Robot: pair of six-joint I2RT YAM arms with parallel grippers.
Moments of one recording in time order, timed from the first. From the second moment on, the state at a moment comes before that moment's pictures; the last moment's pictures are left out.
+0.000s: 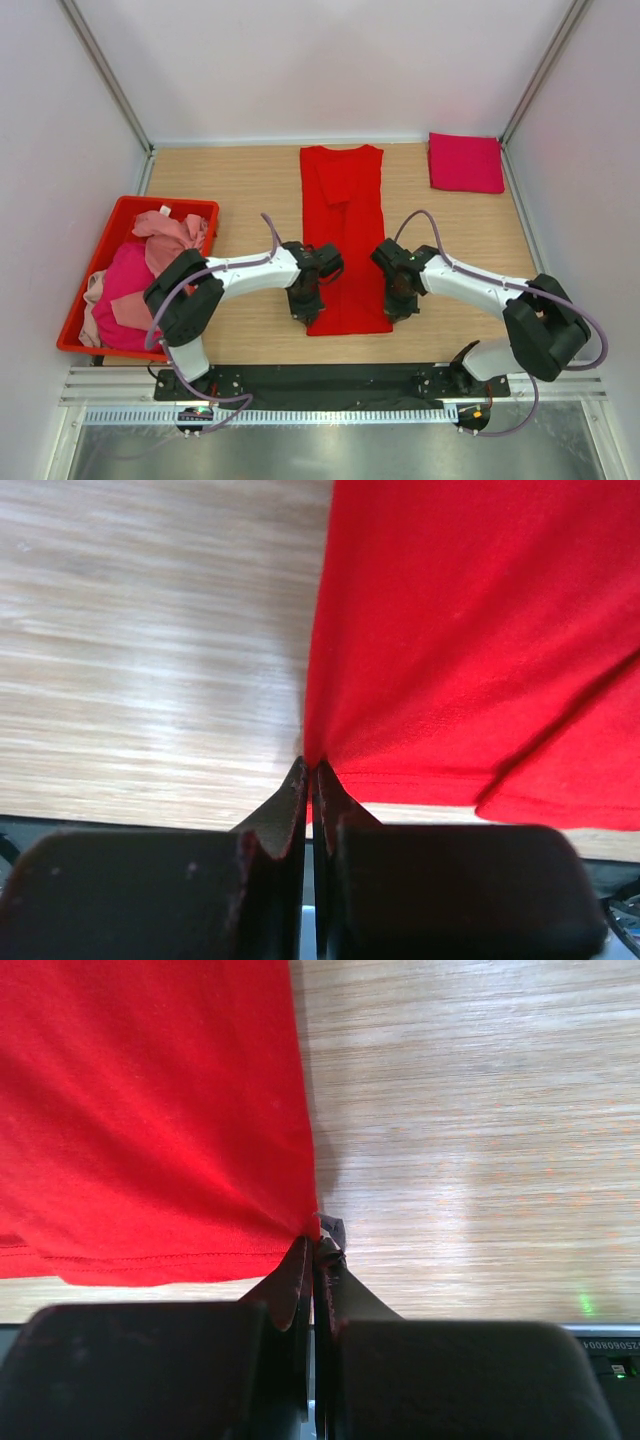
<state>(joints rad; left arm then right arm) -0.94 1.78 1.13 -0.89 -0.02 -1.13 0.69 1.41 0.78 -0.82 0.04 0.80</state>
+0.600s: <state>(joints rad) -0.94 1.62 0.94 -0.76 -0.01 -1.16 0.62 1.33 0.64 -0.75 -0.03 0.78</state>
